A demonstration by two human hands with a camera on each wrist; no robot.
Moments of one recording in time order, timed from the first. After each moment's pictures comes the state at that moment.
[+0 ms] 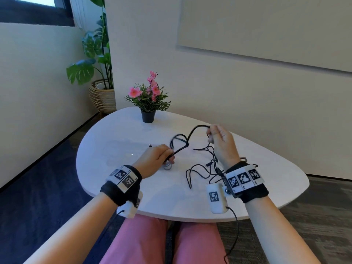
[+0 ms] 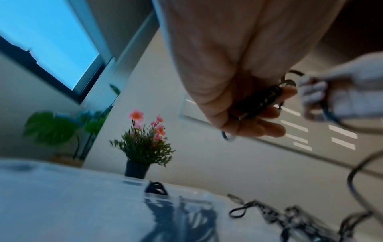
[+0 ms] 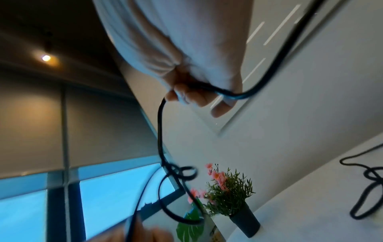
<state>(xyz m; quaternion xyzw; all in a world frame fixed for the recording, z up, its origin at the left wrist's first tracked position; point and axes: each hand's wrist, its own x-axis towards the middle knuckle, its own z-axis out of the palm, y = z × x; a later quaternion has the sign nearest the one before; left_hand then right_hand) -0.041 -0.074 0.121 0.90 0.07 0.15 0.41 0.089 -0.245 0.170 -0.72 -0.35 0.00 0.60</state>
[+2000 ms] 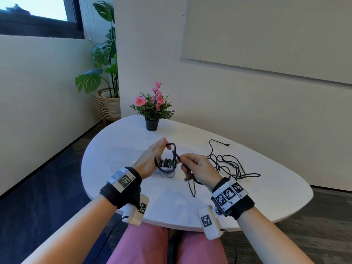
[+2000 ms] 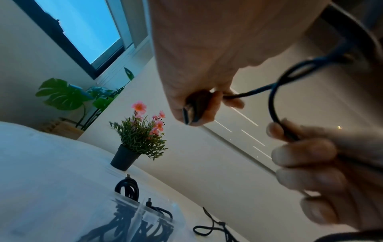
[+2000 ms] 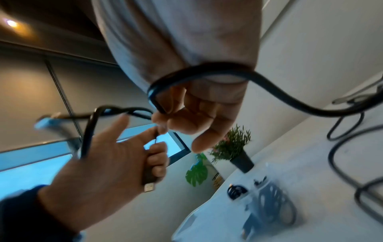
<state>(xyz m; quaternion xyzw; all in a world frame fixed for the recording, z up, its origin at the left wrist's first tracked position) -0.047 -0.064 0.136 0.81 0.09 0.24 0.53 0.049 -0.221 0.140 -0.70 -0.37 0.28 0.55</state>
